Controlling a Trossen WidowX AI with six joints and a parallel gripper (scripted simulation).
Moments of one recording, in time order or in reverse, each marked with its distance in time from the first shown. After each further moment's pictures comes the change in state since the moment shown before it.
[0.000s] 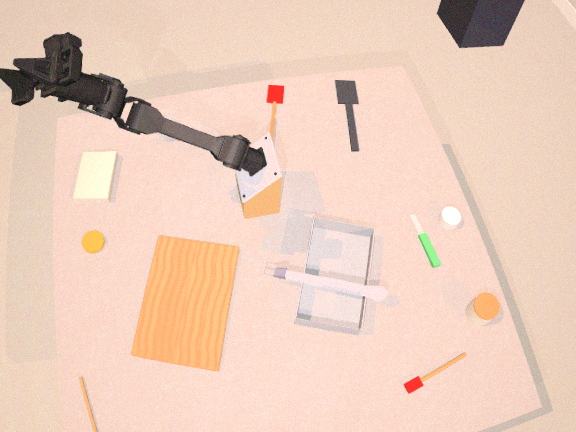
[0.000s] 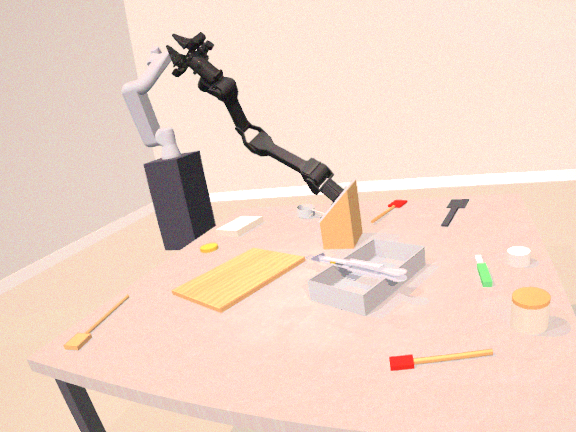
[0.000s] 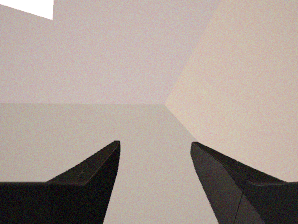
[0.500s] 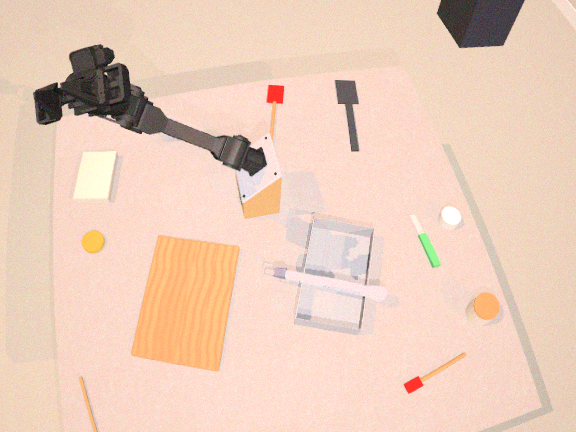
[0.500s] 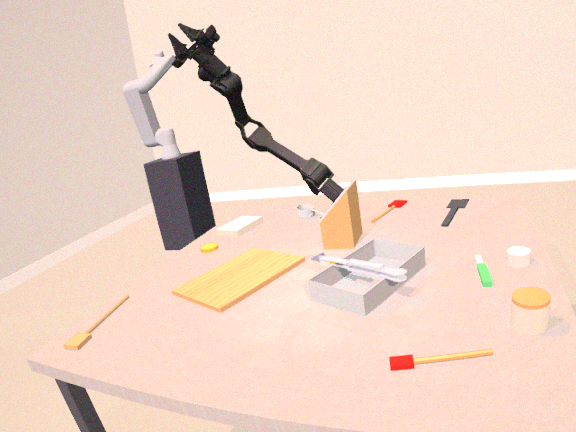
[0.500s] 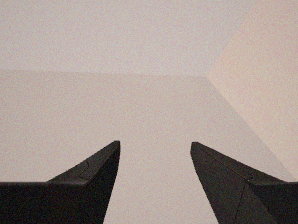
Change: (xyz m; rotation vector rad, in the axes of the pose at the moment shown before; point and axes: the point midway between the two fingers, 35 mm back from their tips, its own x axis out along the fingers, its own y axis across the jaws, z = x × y) arm -0.015 0.095 -0.060 0.030 0.175 0.211
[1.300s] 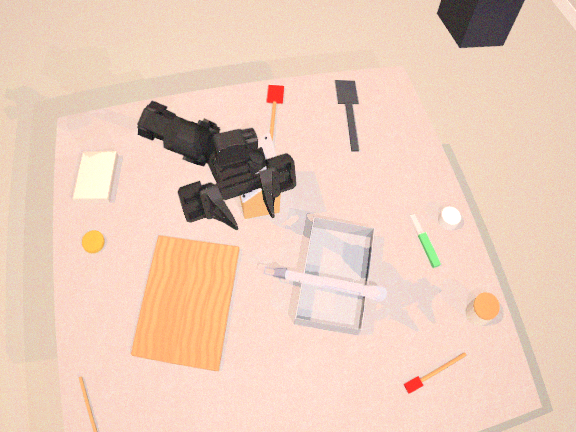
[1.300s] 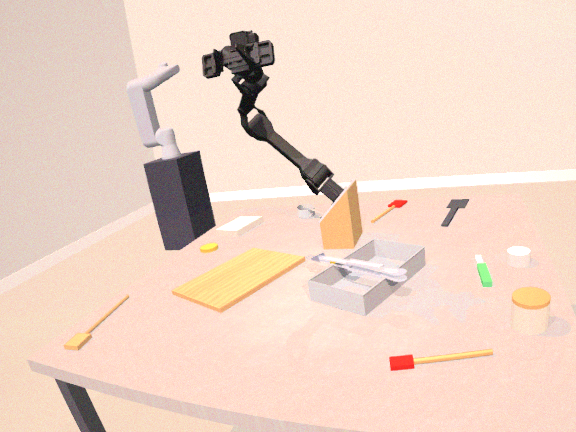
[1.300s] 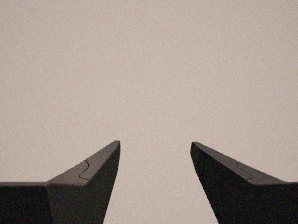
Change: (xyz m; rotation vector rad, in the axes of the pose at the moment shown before) arm -0.088 0.238 -0.216 -0.007 0.693 0.493
